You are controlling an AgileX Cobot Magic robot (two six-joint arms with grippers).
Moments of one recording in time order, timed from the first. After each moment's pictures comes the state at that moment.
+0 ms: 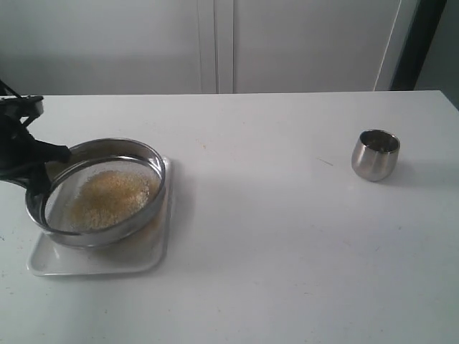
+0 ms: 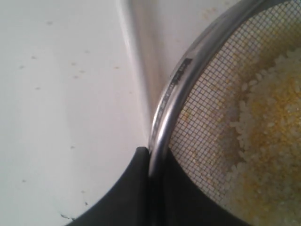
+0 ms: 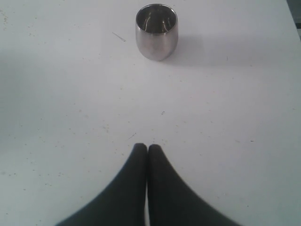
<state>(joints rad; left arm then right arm) -0.01 1.89 -1.32 -0.25 0.88 0.22 -0.01 0.74 -0.69 0.11 0.77 -0.02</state>
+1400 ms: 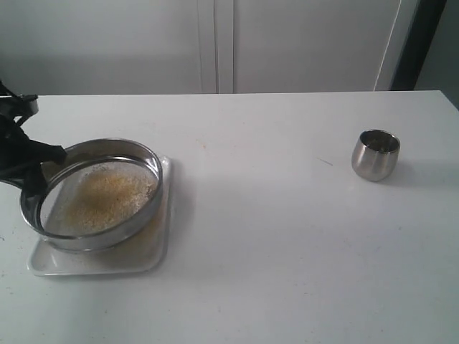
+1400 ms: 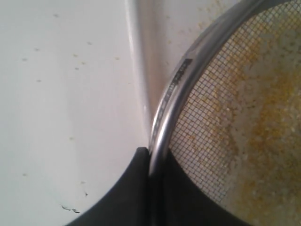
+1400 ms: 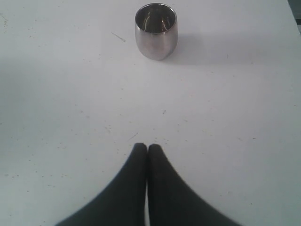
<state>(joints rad) -0.01 1.87 -1.30 -0.25 0.89 0.28 -0.01 0.74 -0.69 0.11 0.77 0.00</state>
